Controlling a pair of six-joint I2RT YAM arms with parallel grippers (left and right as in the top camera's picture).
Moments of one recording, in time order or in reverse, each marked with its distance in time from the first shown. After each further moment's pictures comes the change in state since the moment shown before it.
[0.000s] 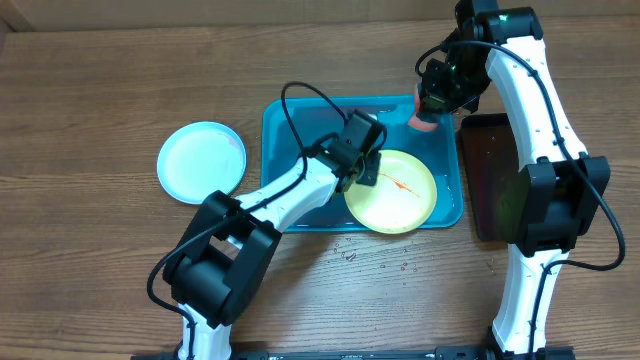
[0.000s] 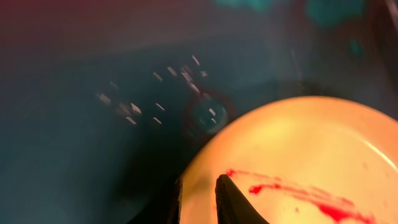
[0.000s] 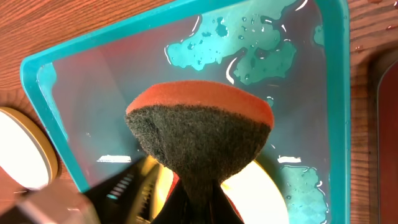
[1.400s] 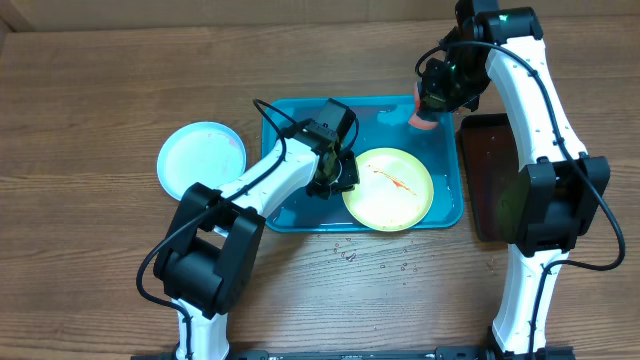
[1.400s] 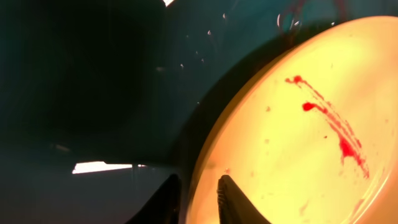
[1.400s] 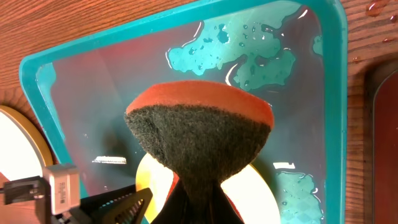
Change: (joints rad) left arm 0.098 0.011 0.061 -0.357 0.291 -0.328; right arm 0.000 0.000 0.000 0.012 0.007 -0.026
